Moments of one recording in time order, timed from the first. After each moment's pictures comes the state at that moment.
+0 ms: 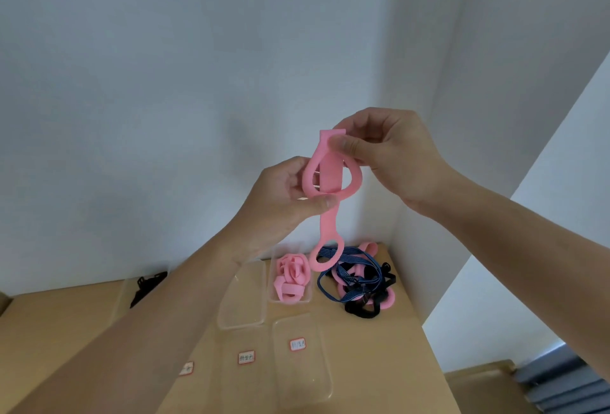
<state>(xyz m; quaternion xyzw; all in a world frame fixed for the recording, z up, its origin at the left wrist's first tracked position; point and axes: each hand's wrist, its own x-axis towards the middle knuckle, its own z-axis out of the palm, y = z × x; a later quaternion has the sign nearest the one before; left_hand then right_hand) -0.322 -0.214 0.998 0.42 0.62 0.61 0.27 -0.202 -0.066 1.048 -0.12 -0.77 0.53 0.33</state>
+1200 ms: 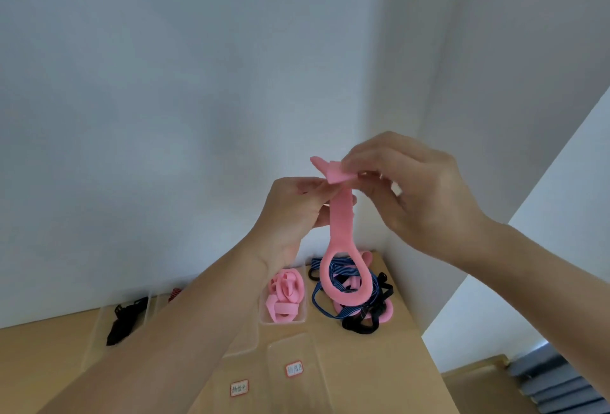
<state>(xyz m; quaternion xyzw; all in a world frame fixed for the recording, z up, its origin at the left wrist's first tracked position) -0.324 -0.161 0.995 0.30 0.61 0.64 0.36 -0.185 -0.052 1.028 0.05 -0.88 0.13 0.45</state>
